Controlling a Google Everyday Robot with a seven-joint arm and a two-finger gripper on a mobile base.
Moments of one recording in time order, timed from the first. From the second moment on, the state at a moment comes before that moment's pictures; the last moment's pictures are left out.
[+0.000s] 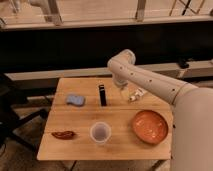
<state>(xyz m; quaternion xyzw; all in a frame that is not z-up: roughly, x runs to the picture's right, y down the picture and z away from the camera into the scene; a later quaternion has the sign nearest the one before) 0.107 0.012 0.859 -0.25 -0.02 -0.18 0.95</state>
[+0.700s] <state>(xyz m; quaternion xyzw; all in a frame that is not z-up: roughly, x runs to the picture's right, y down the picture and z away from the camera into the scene) 0.101 0.010 0.865 -0.25 -0.03 -0.19 0.95</state>
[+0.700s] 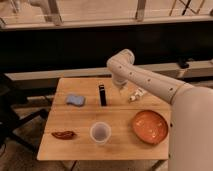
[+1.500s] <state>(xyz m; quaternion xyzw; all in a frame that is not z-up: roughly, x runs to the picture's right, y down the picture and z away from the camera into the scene) 0.083 0.012 0.869 -0.25 -0.05 -0.21 0.94</state>
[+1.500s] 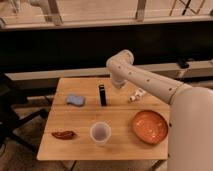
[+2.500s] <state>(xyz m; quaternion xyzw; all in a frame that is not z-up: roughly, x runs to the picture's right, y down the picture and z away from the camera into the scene) 0.041 0.019 0.872 -0.24 -0.10 -0.25 0.93</state>
